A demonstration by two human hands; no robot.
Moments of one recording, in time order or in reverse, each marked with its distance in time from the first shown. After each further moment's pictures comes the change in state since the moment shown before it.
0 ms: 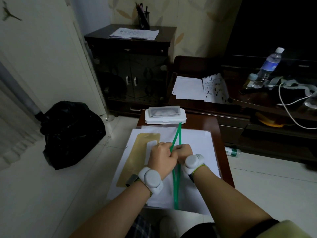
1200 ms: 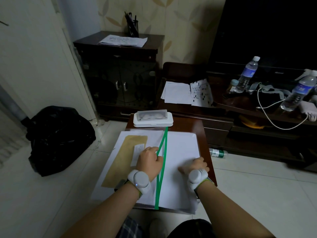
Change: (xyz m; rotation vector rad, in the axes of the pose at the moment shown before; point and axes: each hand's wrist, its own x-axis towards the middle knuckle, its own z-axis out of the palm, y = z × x) left_hand -0.012 0.006 0.004 0.027 -0.095 -0.136; right_hand -0.037 0.040 -0.063 -0.371 0.329 0.395
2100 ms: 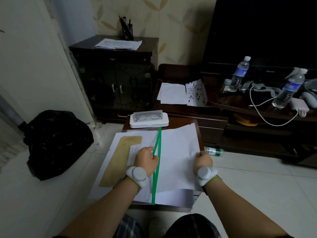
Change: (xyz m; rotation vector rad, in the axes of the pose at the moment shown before) left_hand 0.002 0.004 0.001 0.046 -0.065 -0.039; right_hand 0.007 0.025 -0.043 0.311 0.043 -0.214
